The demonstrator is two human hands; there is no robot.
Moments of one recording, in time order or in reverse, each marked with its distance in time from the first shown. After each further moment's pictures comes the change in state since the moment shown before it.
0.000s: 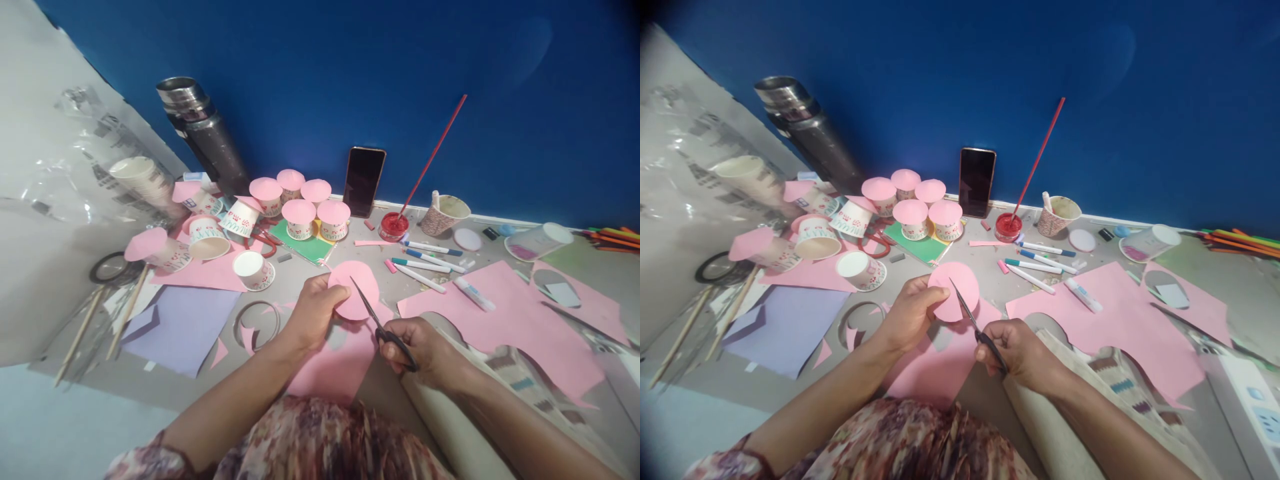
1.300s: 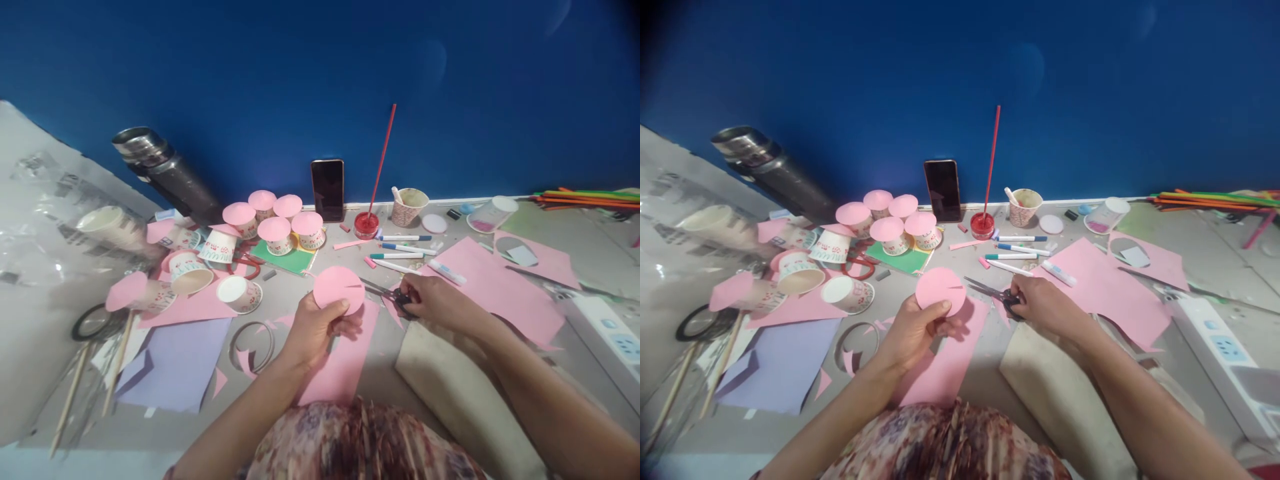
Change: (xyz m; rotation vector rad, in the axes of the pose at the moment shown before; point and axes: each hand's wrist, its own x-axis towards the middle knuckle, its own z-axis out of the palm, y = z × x) left_hand -0.006 -0.010 0.008 -0.009 -0.015 -0.119; right_hand -0.012 0.002 -0.069 -0.890 0.463 0.055
